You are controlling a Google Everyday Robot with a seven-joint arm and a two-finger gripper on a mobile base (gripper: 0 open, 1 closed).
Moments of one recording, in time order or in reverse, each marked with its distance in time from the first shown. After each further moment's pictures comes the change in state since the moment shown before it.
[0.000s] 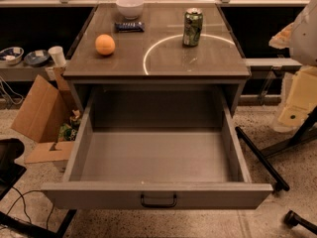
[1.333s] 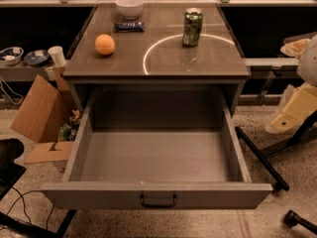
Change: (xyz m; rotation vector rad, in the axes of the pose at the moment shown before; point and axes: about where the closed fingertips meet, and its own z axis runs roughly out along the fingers) arm 0.029 -0.023 0.034 0.142 -0.163 0.108
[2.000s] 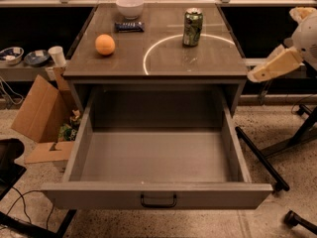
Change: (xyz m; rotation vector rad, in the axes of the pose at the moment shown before) arm -0.020 -0.118 0.022 0.285 -0.296 0.153
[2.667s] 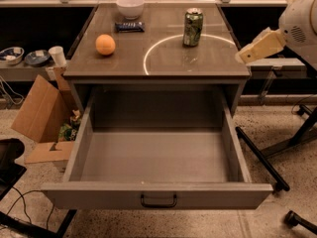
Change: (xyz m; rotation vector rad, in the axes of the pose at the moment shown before) arm -0.029 -0.029 0.023 0.096 0.005 0.091
